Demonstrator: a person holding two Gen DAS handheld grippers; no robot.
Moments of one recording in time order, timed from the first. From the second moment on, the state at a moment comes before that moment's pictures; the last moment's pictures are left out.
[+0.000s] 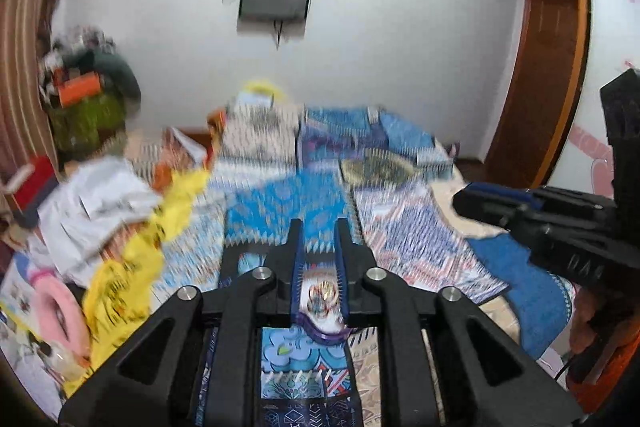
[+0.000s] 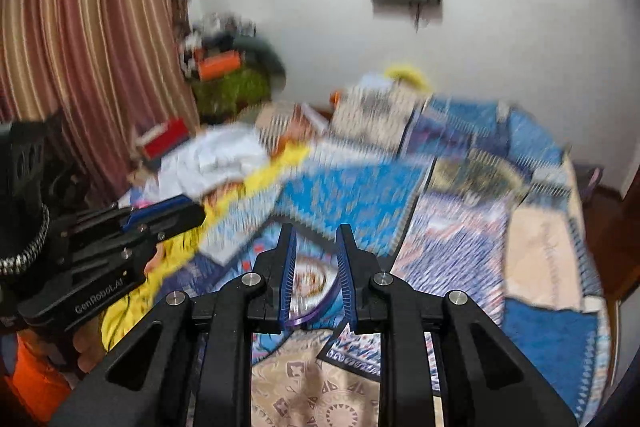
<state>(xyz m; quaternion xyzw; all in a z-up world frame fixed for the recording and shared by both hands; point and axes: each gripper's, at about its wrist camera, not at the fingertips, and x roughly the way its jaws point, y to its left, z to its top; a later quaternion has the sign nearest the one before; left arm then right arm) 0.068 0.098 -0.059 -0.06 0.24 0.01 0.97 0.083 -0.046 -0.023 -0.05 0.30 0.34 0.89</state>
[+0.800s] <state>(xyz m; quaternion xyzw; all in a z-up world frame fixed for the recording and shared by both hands) -0.052 0.063 0.020 -0.02 0.07 0.08 0.99 -0.027 -0.086 0.057 -0.01 0.07 0.24 0.97</state>
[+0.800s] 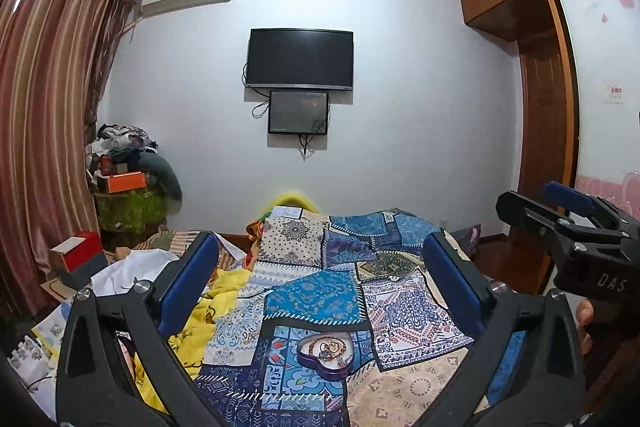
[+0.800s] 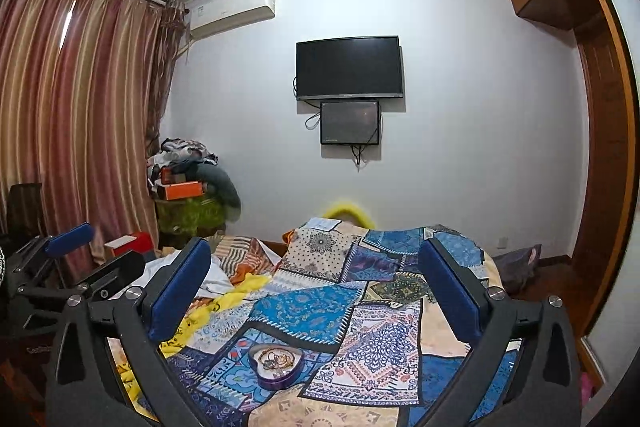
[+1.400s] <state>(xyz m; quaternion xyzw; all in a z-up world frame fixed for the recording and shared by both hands) -0.050 0.061 0.017 -0.02 0.07 0.08 0.99 -0.033 -0.094 0.046 -0.01 0.09 0.25 0.96</state>
